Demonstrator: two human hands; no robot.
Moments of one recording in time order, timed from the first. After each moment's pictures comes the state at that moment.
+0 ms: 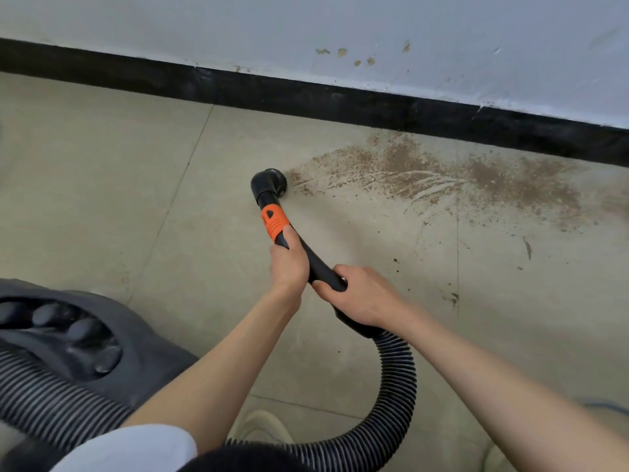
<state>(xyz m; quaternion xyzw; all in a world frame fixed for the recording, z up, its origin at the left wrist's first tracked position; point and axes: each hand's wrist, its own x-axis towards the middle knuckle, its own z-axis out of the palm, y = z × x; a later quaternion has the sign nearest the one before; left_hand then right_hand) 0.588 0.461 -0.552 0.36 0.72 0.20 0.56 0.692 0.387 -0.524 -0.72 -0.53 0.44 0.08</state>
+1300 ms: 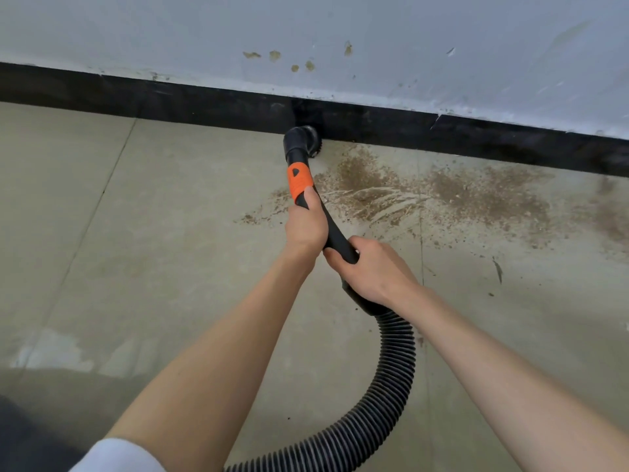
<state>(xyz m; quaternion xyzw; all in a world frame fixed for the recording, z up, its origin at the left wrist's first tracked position) 0.739 0.535 -0.561 0.45 0.65 0.16 0.59 0.811 0.440 -0.546 -0.80 -0.47 0.36 0.12</state>
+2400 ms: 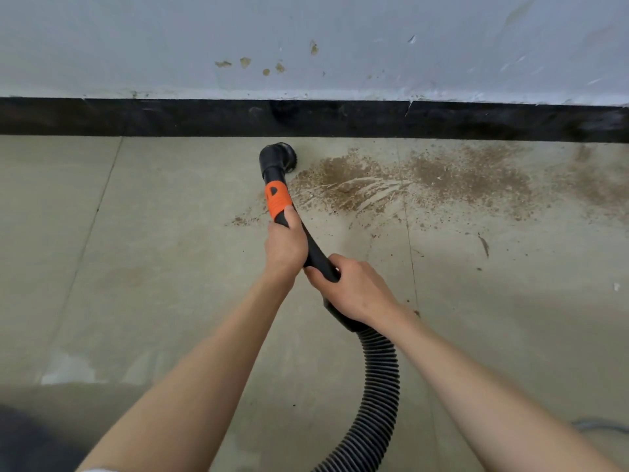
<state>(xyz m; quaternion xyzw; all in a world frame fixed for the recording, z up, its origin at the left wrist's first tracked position) 0.715 0.509 -0.567 0.51 0.67 0.13 0.52 0.783 0.404 -0.555 -0.78 -0.44 0.40 0.18</state>
